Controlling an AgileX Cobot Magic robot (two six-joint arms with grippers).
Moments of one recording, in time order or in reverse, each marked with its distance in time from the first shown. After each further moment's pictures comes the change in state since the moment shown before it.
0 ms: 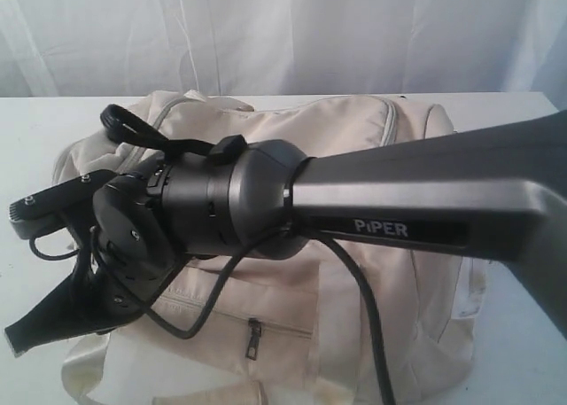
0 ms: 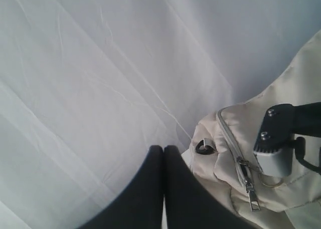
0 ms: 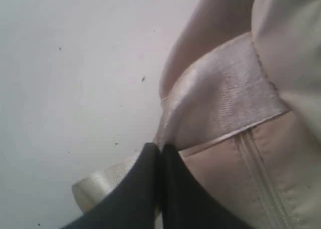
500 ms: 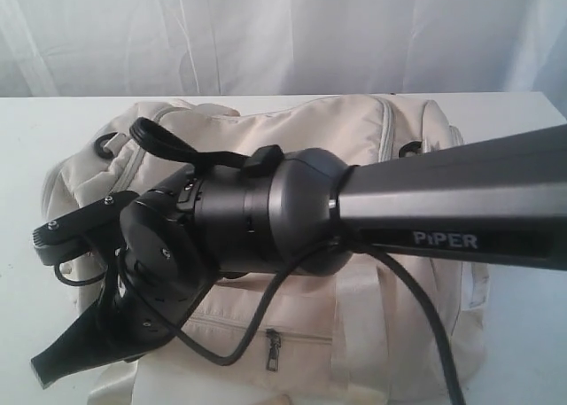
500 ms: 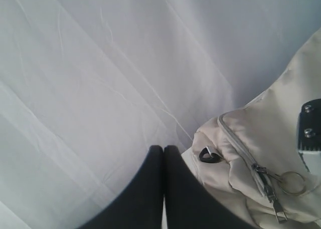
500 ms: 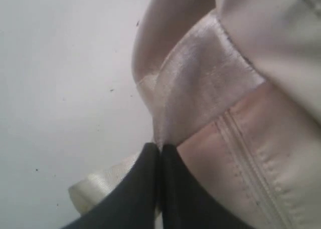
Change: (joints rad) left arm 0.000 0.000 0.000 0.000 0.000 0.000; right arm 0.006 -0.082 0.125 0.011 0.037 -0.006
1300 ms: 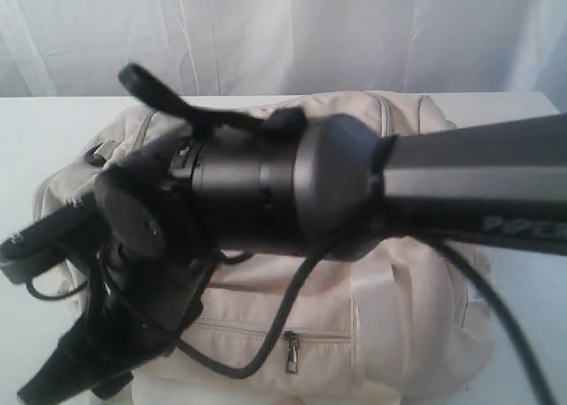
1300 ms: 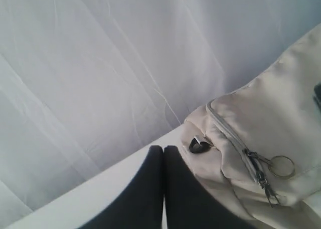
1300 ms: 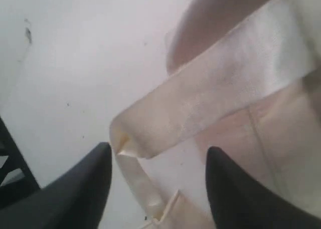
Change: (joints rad) left arm 0.000 0.014 -0.074 -0.024 0.161 -0.107; right arm 0.029 -0.085 -0.043 0.000 0.199 -0.128
